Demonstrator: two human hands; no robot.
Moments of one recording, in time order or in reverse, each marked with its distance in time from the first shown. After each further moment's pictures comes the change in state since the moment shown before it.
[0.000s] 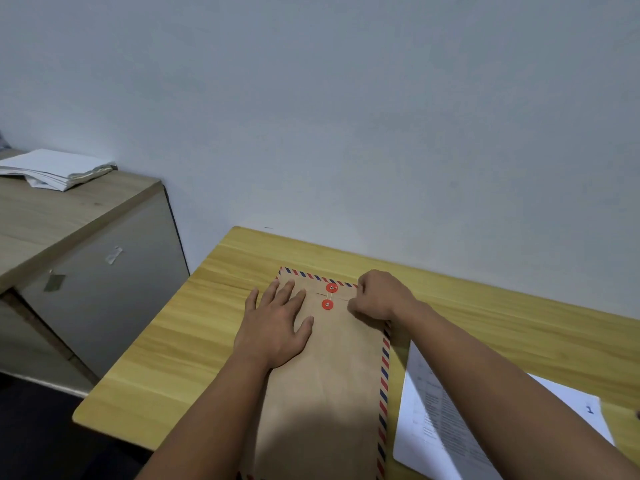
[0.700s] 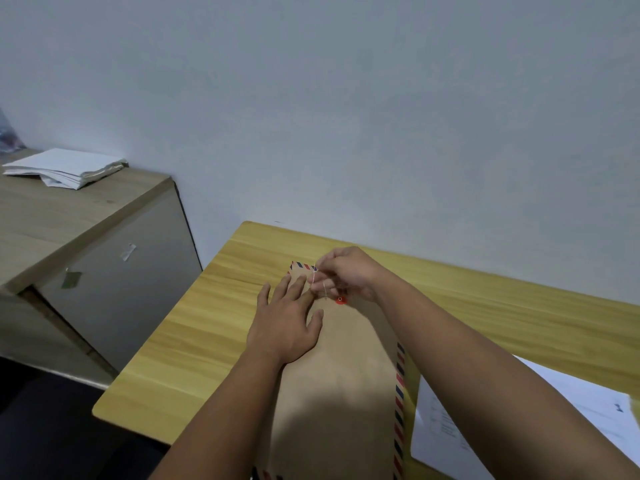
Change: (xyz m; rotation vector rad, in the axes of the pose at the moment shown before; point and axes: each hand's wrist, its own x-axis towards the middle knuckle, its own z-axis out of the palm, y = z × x) left_hand 0.001 -0.001 0.005 0.000 0.035 0.027; right_hand 0.008 -0.078 0.004 1.130 -0.285 0.095
